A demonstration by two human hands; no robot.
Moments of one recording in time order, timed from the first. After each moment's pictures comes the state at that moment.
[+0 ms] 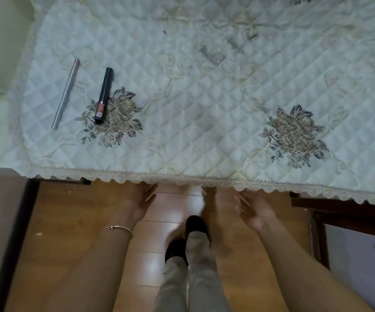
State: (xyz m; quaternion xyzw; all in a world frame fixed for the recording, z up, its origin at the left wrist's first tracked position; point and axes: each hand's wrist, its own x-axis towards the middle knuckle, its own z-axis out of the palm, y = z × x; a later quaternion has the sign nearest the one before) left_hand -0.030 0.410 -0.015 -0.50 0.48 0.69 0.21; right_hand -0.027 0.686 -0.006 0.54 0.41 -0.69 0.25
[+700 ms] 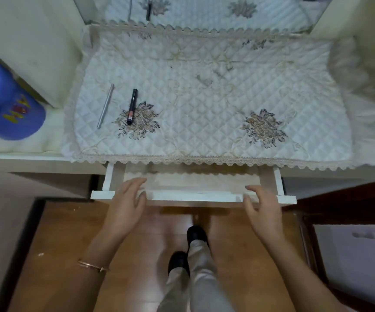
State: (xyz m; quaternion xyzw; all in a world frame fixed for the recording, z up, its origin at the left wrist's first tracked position) left_hand 0.072 0.376 0.117 -0.07 0.94 0.33 0.08; right_hand 0.080 0.672 0.114 0.12 0.94 -0.32 0.03
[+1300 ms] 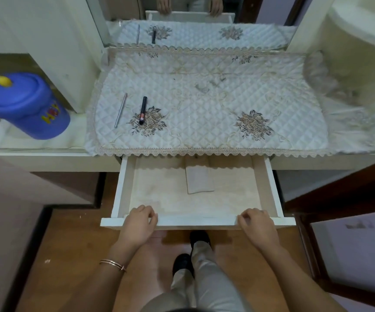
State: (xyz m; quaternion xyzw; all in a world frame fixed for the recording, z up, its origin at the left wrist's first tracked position) left_hand 0.147 0.370 0.100 -0.04 0.95 0.25 0.17; right_hand 0.159 0.668 0.103 0.13 0.96 -0.21 0.16
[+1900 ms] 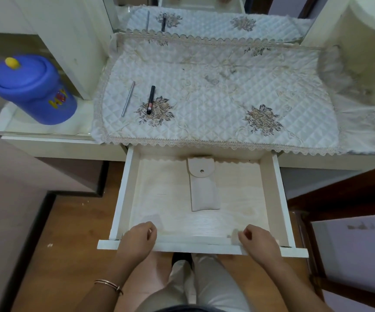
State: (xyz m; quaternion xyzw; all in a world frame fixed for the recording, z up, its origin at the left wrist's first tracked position) left_hand 0.201 0.357 0.078 -0.07 0.93 0.26 0.24; right_hand 0.197 0.660 0.093 0.14 0.94 -0.21 0.25
